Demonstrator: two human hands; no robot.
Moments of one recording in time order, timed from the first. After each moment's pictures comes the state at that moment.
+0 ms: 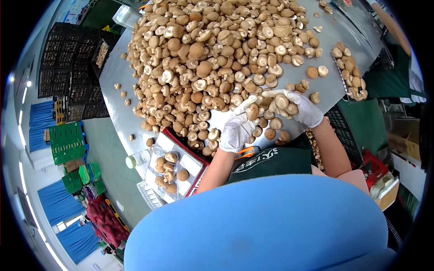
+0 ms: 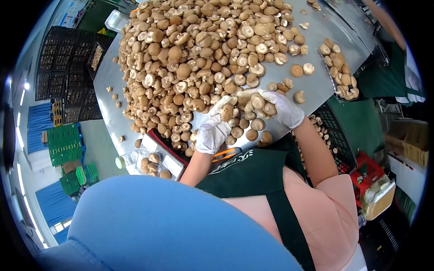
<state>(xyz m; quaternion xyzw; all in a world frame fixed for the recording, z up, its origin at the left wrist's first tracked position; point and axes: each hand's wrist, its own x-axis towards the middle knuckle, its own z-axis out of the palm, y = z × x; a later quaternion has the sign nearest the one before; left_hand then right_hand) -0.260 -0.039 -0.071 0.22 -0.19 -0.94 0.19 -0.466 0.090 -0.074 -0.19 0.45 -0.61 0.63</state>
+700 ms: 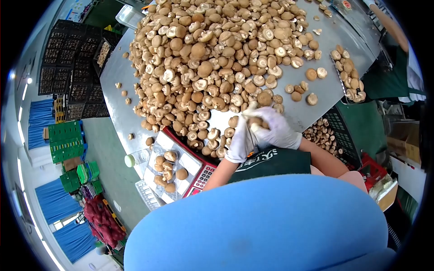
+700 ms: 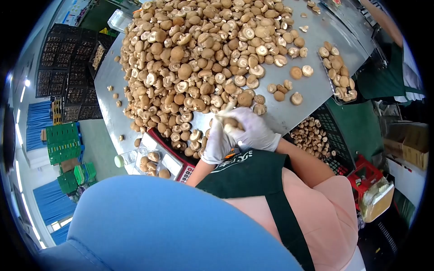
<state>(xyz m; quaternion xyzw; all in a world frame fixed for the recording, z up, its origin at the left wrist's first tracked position) -0.249 -0.006 -0.075 0.24 -0.25 -0.93 0.15 -0.388 0.078 -0.063 -0.55 0.60 -0.53 0.22</state>
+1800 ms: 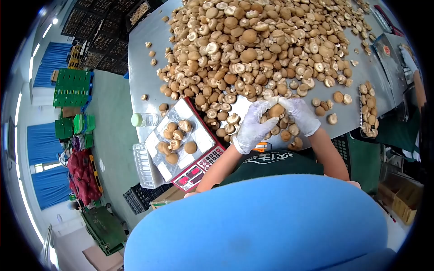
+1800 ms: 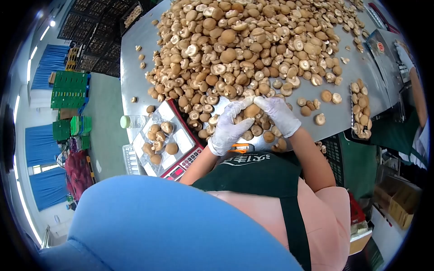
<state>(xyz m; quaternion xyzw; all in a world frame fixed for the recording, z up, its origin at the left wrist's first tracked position) -0.223 -0.024 -0.036 0.31 -0.73 -0.57 0.24 -0.416 0.034 -0.063 -0.30 0.56 -0.47 0.61</state>
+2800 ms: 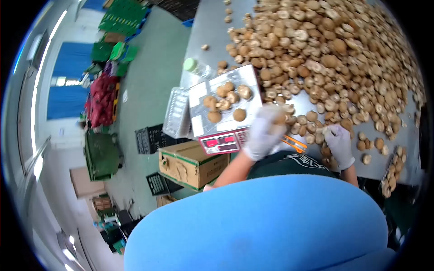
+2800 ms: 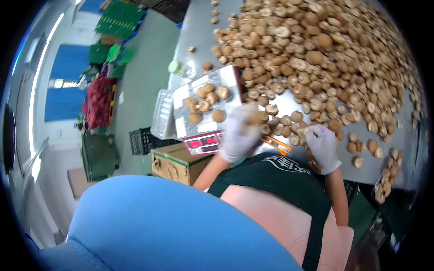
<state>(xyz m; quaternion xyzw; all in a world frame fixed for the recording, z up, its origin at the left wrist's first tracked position) -0.107 0.008 -0.023 0.42 -0.79 -0.17 0.41 -0.382 0.045 -0.056 -0.55 0.62 -0.35 0.45</state>
